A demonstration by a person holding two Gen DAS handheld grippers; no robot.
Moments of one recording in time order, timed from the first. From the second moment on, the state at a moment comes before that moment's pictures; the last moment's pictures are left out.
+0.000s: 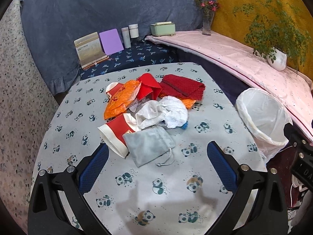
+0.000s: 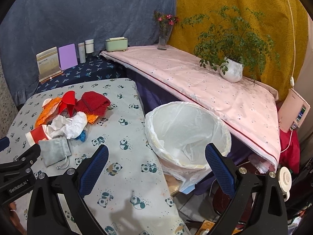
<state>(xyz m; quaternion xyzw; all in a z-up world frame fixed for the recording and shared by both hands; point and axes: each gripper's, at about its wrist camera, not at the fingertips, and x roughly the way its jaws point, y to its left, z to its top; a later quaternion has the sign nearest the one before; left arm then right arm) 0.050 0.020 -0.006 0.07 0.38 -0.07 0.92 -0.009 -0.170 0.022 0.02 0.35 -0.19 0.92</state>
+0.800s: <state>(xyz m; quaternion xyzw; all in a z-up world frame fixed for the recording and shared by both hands) 0.160 0.116 -0.077 -0.02 0.47 -0.03 0.88 0.122 -0.075 -0.035 0.00 0.41 -0.05 0.91</state>
